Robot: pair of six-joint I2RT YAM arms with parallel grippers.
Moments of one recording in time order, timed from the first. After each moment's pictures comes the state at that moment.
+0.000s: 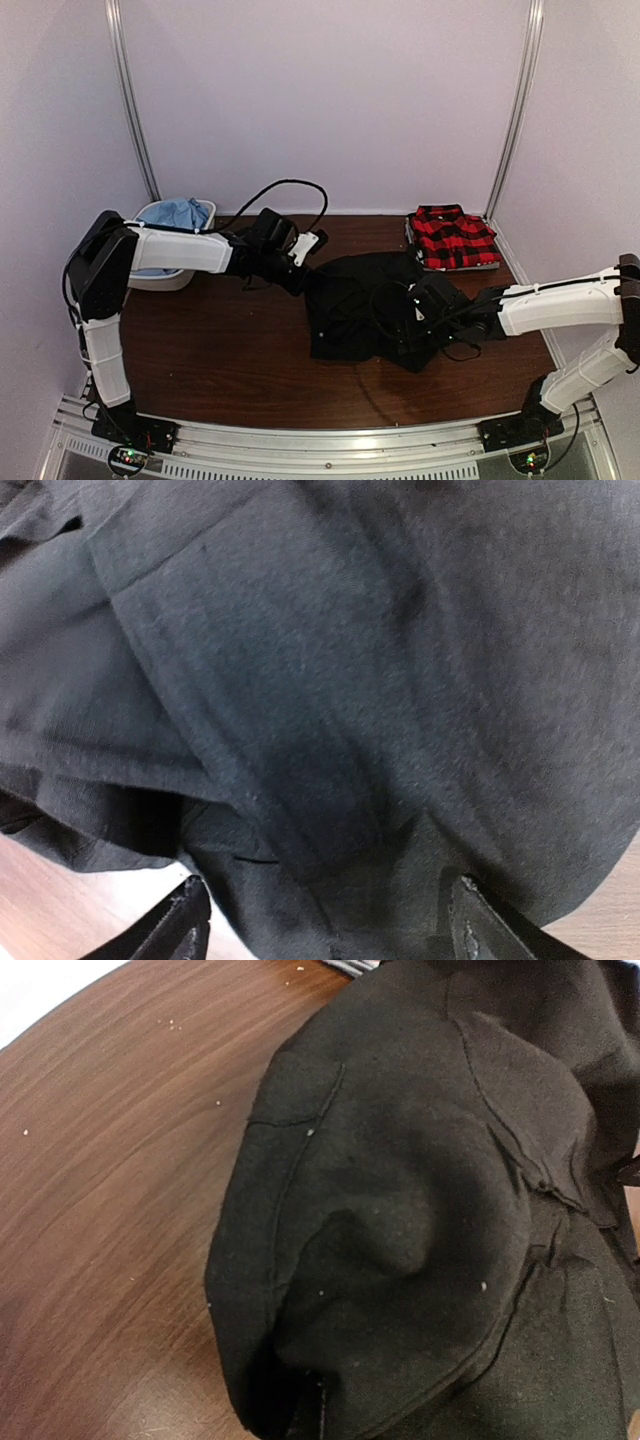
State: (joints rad) left arm -0.74 1.96 1.33 -0.16 0.24 -0.01; right arm 0.89 1.38 0.69 -0.29 0.25 0.60
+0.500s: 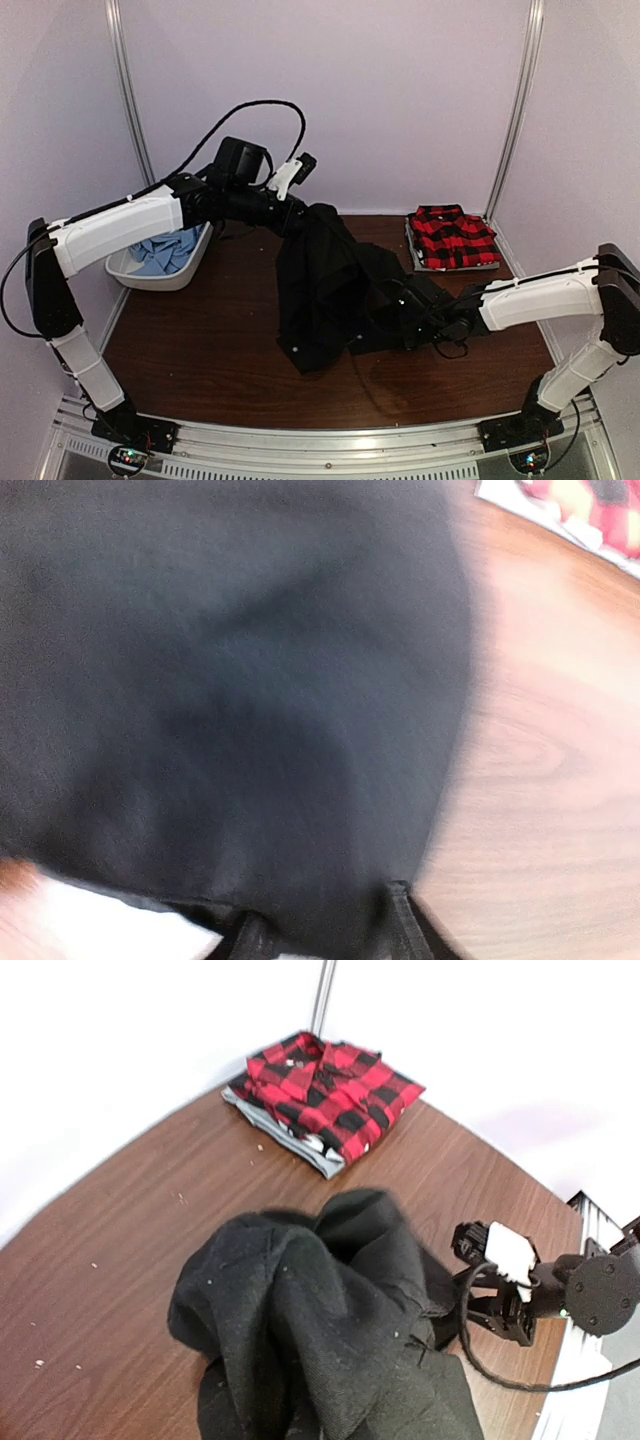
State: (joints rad) left arm -0.74 1.71 1.55 -0.38 0.31 -0.05; right arm 0.90 1.51 0.75 -0.32 0.41 0.61
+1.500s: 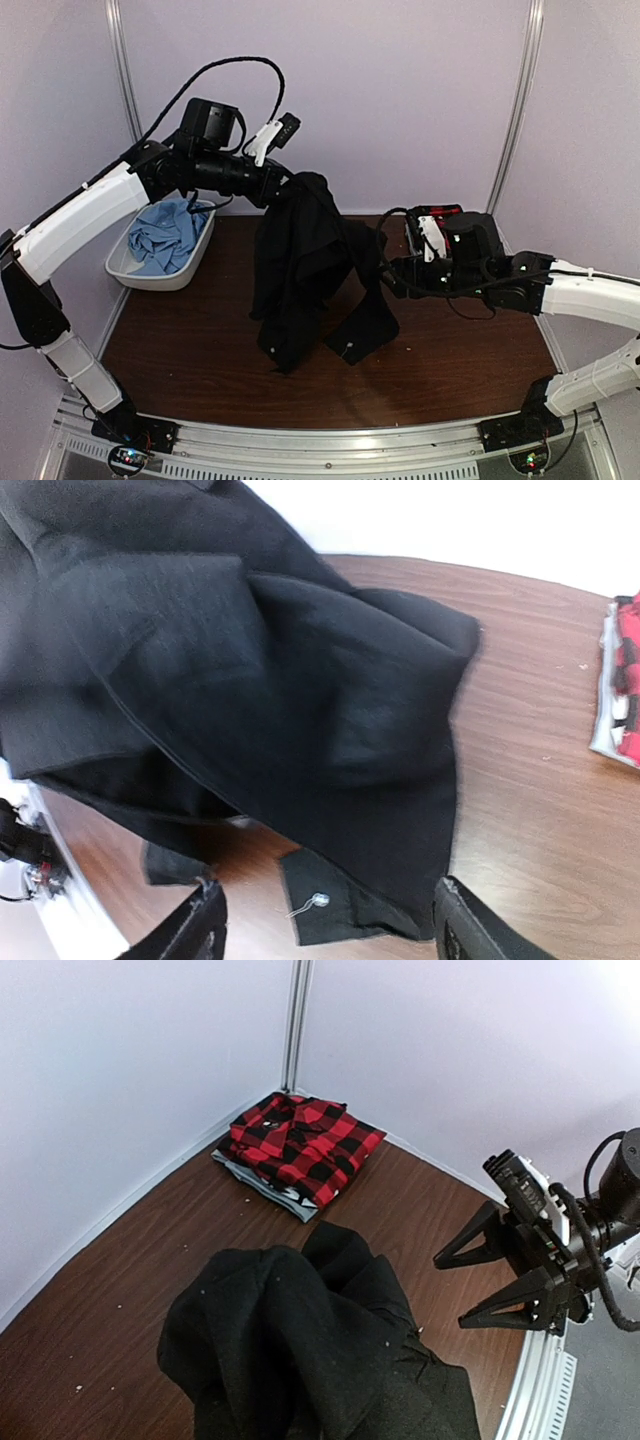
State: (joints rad) left arm -0.73 1.61 1.76 -0.61 0.33 0.00; right arm 0.86 1.17 0.89 -0.23 0.12 0.44
